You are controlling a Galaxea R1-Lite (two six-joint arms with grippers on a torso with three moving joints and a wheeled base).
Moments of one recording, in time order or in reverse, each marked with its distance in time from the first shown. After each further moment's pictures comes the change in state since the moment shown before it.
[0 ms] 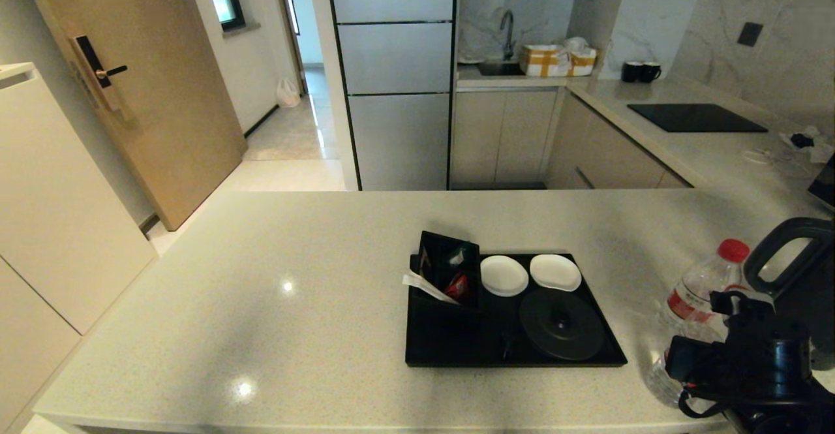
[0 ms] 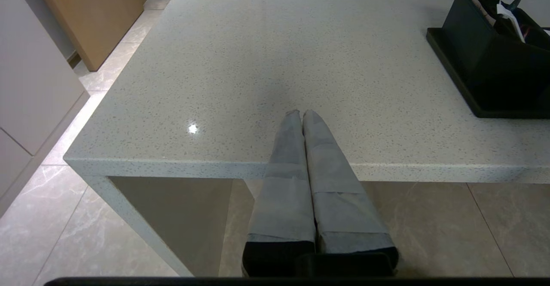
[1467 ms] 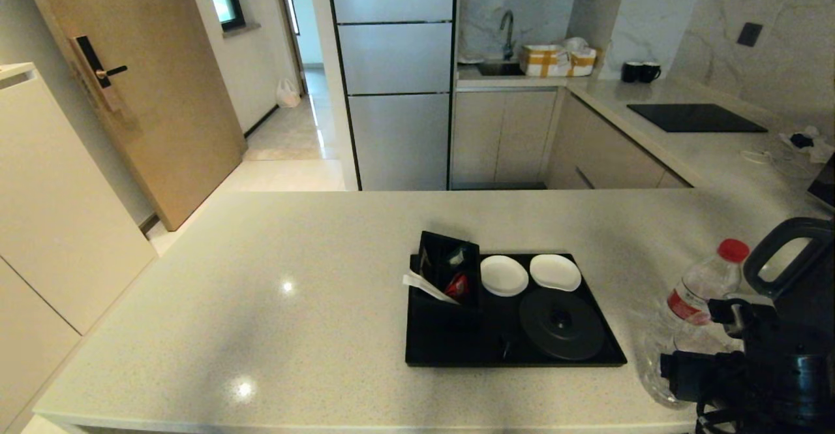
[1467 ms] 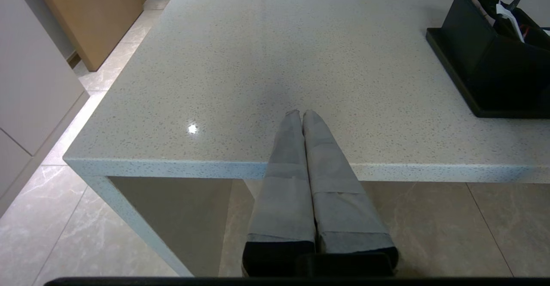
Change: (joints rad) left arm 0.000 0.000 0.000 0.000 0.000 0.000; right arm 0.120 -0.238 0.000 0.269 0.011 -0.032
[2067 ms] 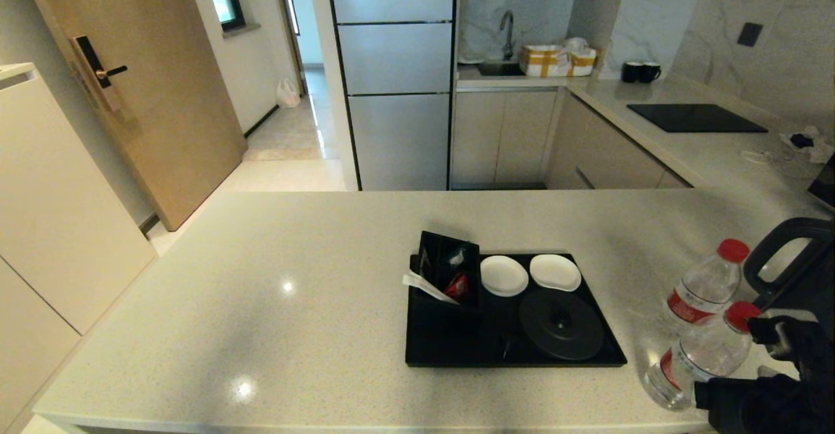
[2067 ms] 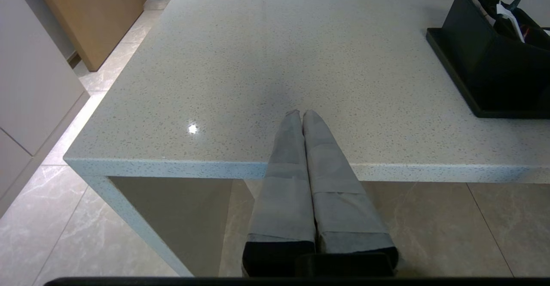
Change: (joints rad) left arm 0.000 0.000 0.000 0.000 0.000 0.000; right arm 0.005 -0.305 0.000 0.377 0.055 -0.002
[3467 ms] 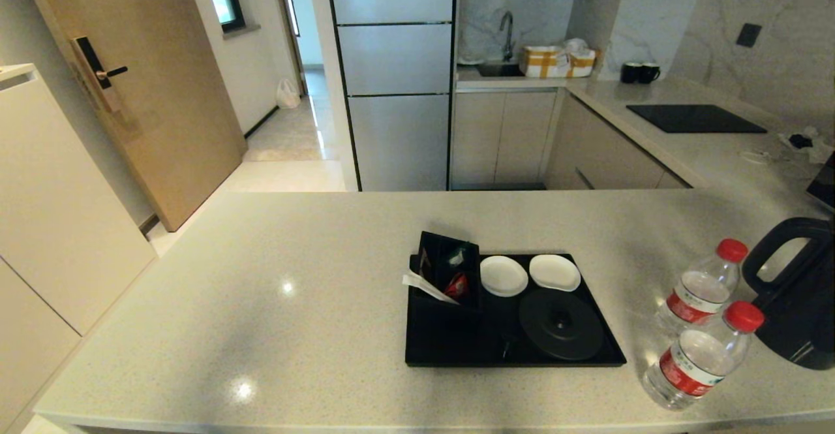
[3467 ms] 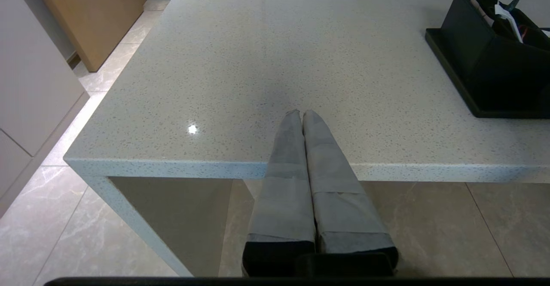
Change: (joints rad) left arm 0.000 0.000 0.000 0.000 -0.001 0.000; right arm -0.252 -1.096 -0.653 1.475 -0.033 -0.059
